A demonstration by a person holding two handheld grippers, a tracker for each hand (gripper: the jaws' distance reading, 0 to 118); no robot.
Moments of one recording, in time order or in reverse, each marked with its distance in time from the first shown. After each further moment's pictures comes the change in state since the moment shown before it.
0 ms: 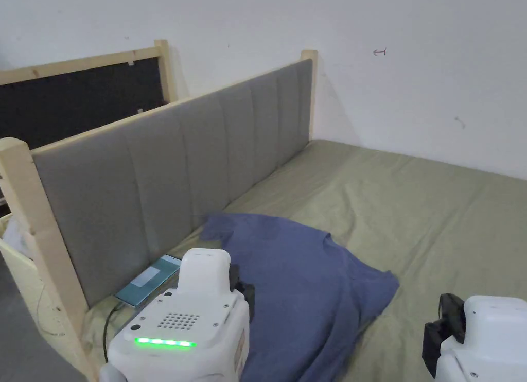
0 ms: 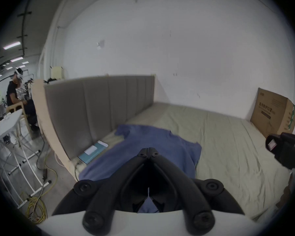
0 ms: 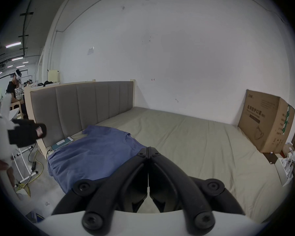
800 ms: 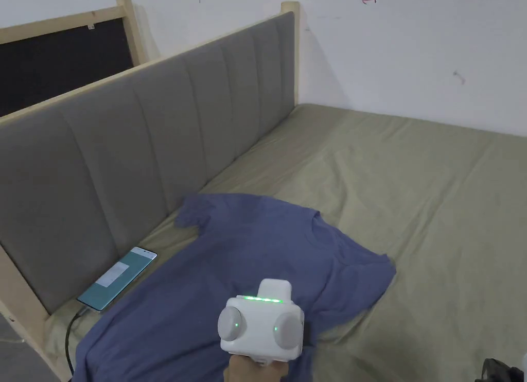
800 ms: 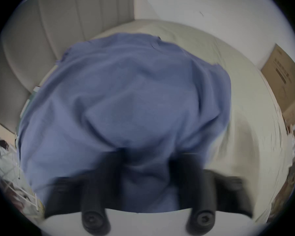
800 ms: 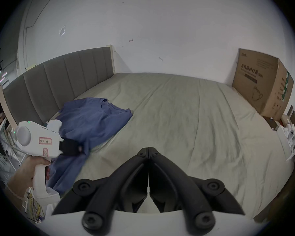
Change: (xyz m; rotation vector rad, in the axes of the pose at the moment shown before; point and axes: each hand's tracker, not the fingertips) left arm 0.066 -0.082 -0.228 -0.585 -0.023 -0.033; right arm 0.056 -0.063 -0.072 -0.316 -0.097 -0.156
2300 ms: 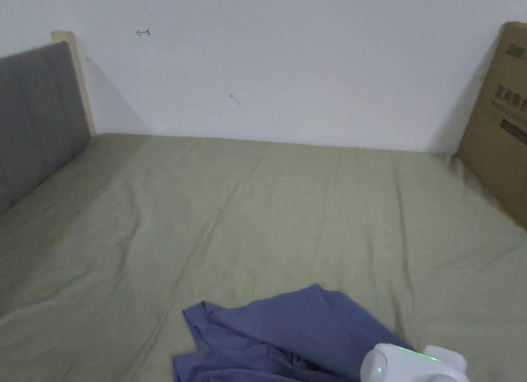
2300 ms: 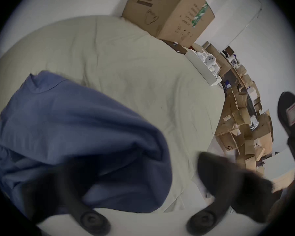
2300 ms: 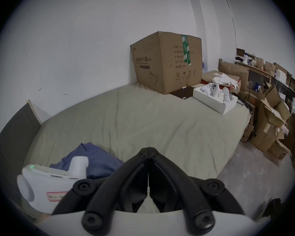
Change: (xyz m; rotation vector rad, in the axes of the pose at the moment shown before) left arm 0.445 -0.131 0.119 -0.288 -0.828 -0.641; right arm 0.281 -0.046 0.163 0.118 -0.554 -0.492
